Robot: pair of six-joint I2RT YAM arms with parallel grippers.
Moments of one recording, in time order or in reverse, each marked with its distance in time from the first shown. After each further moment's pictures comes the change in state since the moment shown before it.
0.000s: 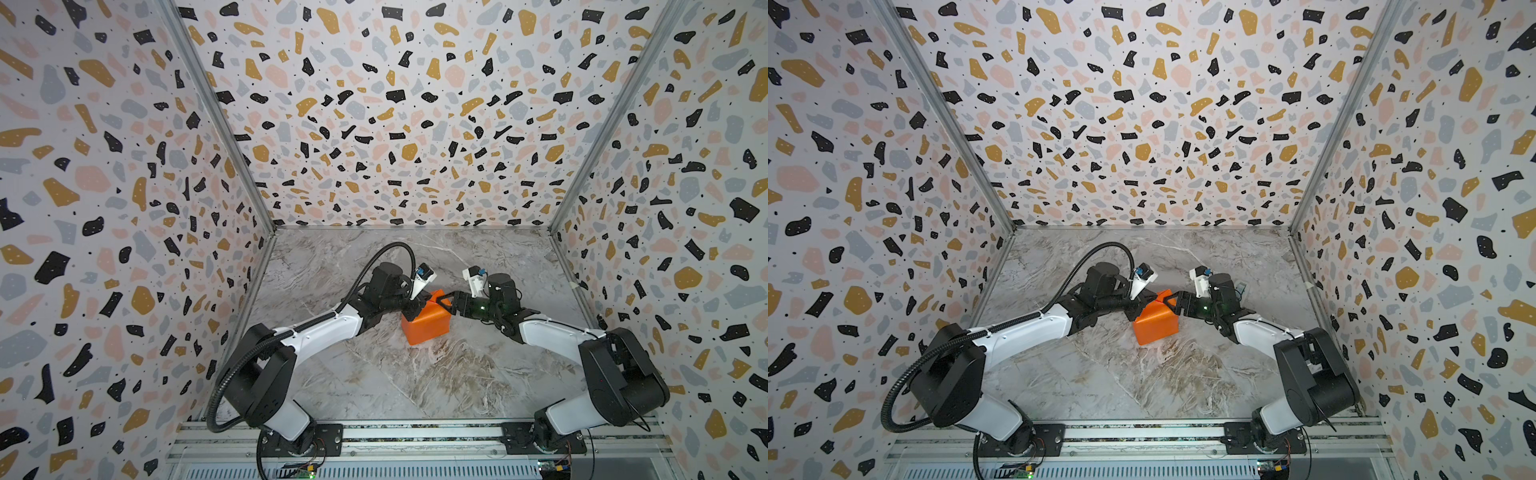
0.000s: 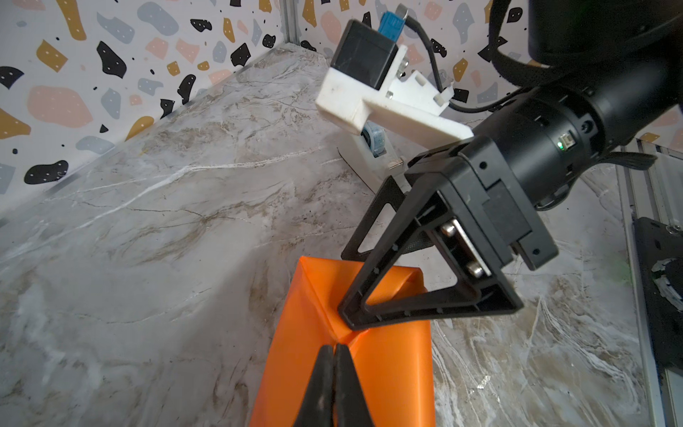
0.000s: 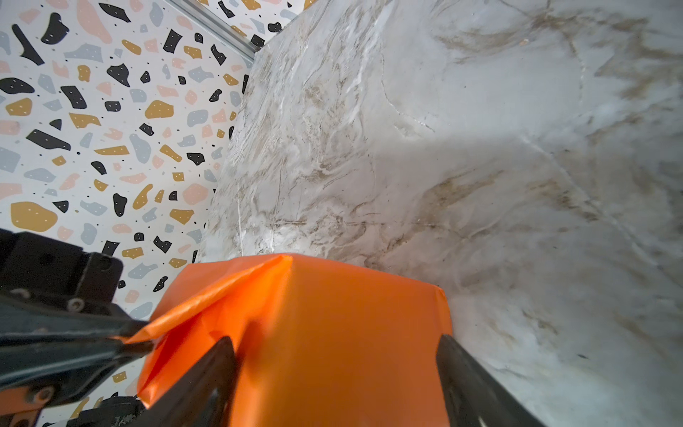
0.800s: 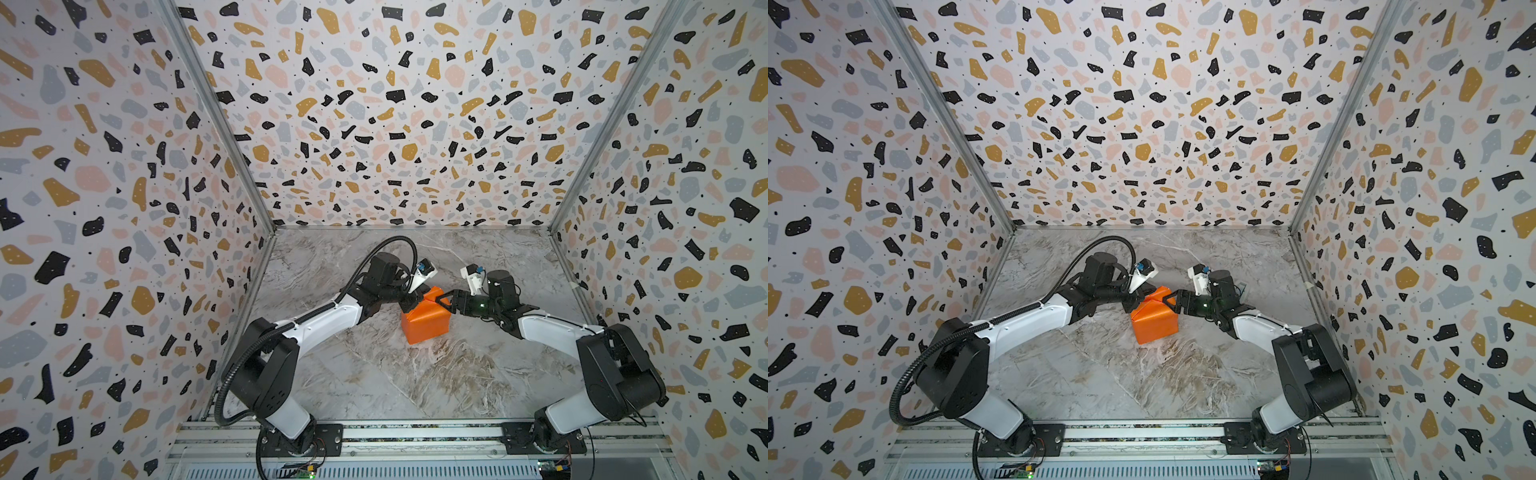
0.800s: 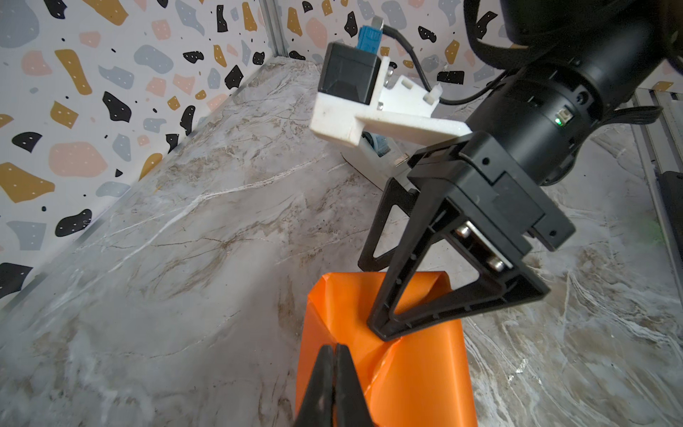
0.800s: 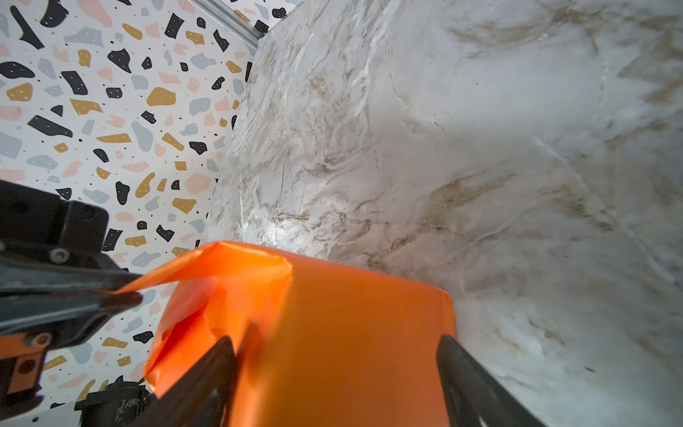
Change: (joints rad) left arm 0.056 0.039 0.085 -0.071 0.074 0.203; right arm -0.013 0.031 0.047 -0.046 -0.064 -0.042
